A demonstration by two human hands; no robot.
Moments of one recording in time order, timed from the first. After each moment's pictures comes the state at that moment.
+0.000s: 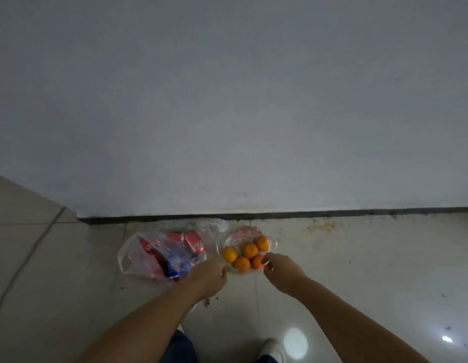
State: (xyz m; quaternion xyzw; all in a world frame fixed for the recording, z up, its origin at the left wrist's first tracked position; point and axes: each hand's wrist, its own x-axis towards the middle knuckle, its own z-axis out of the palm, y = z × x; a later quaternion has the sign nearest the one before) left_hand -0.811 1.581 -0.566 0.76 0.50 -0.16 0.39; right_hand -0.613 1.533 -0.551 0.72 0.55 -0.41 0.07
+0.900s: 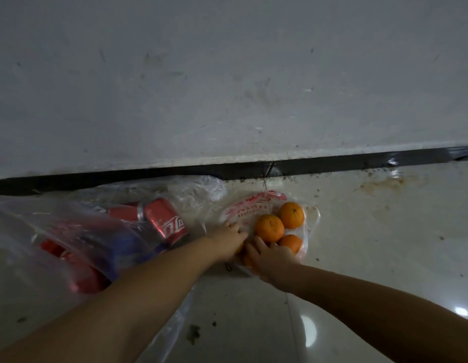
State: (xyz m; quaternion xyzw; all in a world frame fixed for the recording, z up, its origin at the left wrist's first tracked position) left_hand -0.753 1.680 -0.999 0.90 0.27 -0.29 0.21; right_hand -0.629 1.580 -0.980 0.59 0.74 -0.21 0.26
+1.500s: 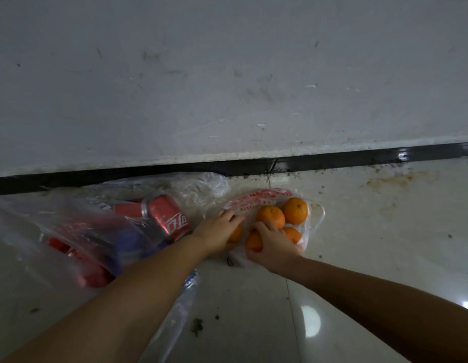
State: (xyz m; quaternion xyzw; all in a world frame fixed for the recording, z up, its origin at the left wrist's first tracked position) left_hand -0.775 1.689 -0.980 0.89 0.33 -0.21 0.22; right_hand -0.629 1.597 -0.967 0.73 0.58 -0.36 0.01
